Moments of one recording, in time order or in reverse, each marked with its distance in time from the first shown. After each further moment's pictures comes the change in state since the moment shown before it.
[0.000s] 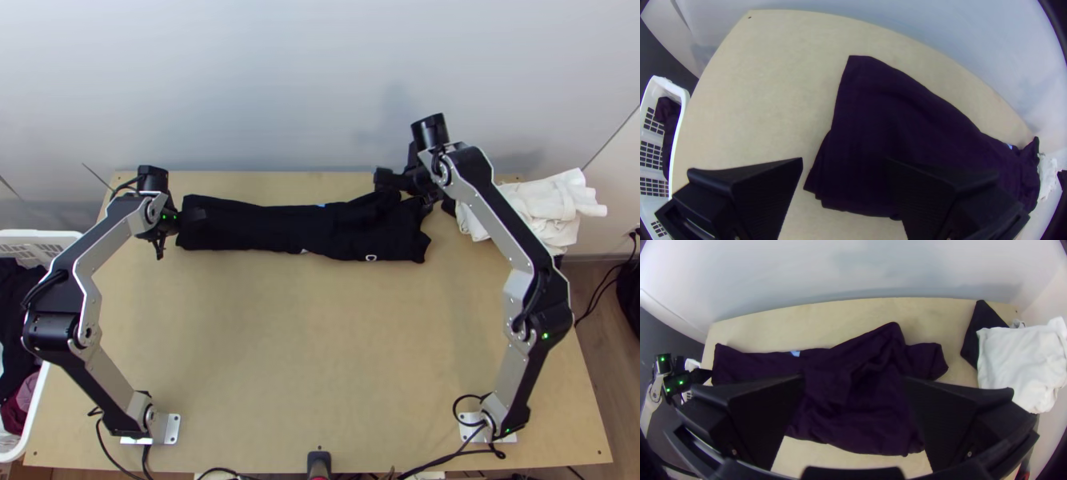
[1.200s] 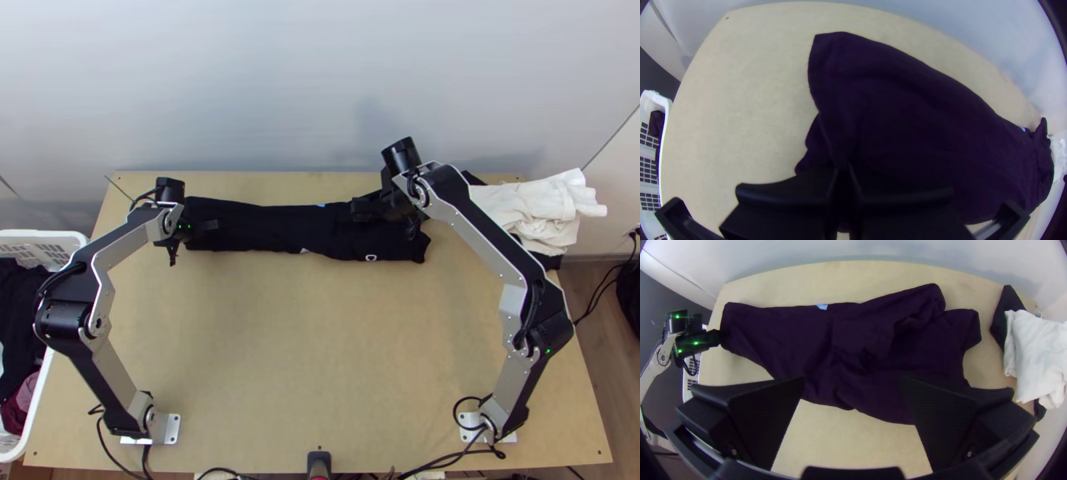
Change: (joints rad) left arm -0.044 0.069 -0.064 0.141 -0.018 0.052; right arm 0.116 -0.052 -0.128 -0.021 -0.050 -0.006
